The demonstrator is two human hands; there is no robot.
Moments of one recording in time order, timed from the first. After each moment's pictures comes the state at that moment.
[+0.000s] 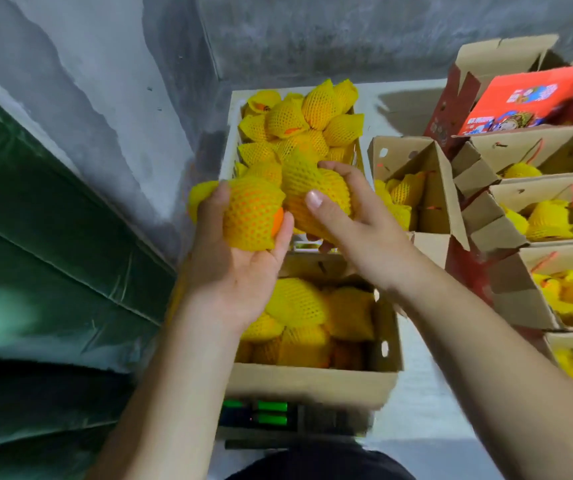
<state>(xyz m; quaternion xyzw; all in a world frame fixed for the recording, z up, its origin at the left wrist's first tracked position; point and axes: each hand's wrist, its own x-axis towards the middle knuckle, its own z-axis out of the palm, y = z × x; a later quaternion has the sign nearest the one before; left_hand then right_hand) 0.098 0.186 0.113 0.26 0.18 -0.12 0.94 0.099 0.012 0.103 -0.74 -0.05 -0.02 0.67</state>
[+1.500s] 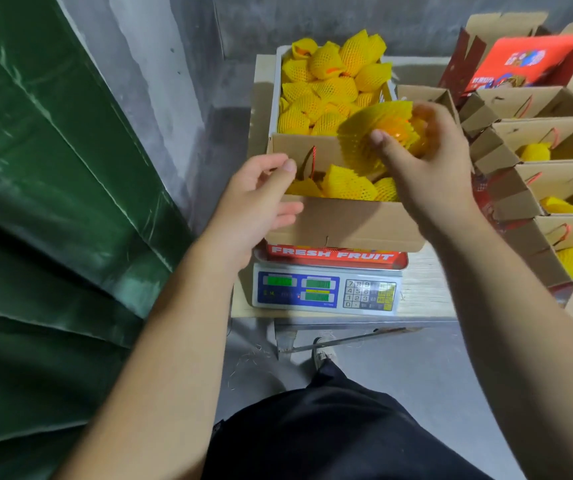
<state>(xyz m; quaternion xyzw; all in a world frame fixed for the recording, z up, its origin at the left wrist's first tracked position) -0.056 0.336 0.105 0.72 -0.02 -0.12 0.68 -0.066 0.110 0.122 -0.83 0.06 -0.23 0.50</state>
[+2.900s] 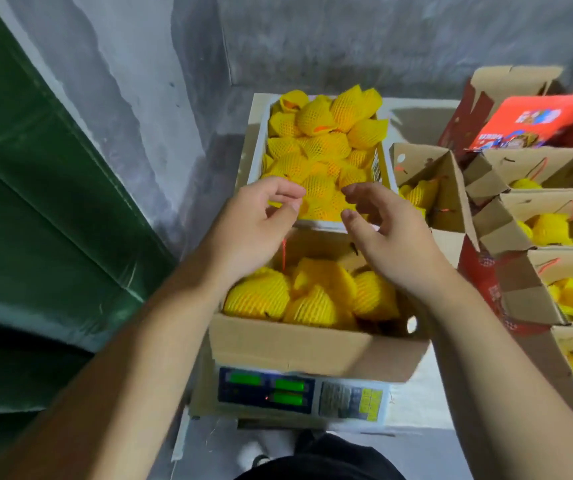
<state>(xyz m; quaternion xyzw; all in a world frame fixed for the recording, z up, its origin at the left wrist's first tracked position) 0.093 0.259 0.118 0.84 -0.15 -0.02 0.53 0.058 0.043 0.108 -0.90 -0.04 -0.09 0.42</state>
